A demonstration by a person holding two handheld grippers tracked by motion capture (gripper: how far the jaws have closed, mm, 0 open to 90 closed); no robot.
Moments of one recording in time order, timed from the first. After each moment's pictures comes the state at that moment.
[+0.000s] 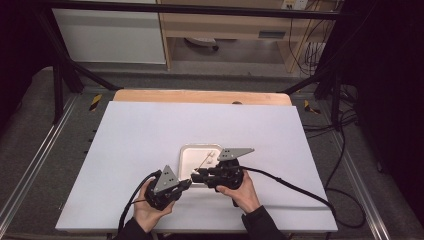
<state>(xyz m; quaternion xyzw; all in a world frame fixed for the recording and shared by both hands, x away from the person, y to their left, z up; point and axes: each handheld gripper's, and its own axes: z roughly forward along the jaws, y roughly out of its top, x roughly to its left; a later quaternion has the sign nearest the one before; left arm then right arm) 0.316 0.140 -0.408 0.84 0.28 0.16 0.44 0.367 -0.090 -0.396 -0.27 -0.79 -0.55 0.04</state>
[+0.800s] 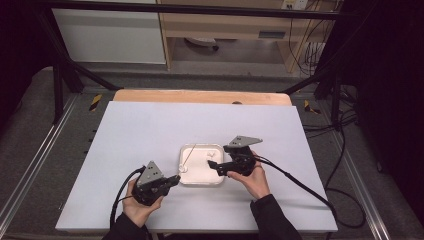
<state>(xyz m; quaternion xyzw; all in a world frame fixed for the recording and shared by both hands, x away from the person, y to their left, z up) 0.323 0.172 -0.410 0.81 0.33 0.15 0.46 0.413 -0.118 -0.409 -0.34 -0.81 -0.47 -0.12</state>
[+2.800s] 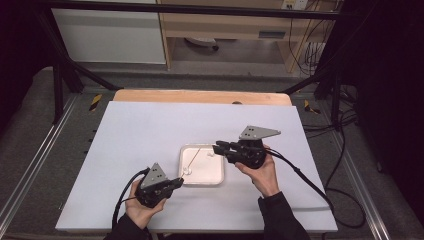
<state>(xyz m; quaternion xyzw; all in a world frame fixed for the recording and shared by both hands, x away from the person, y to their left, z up) 0.319 0.161 -0.410 0.82 0.30 0.14 0.46 0.388 -0.136 -0.337 -0.28 -0.77 -0.56 -0.10</state>
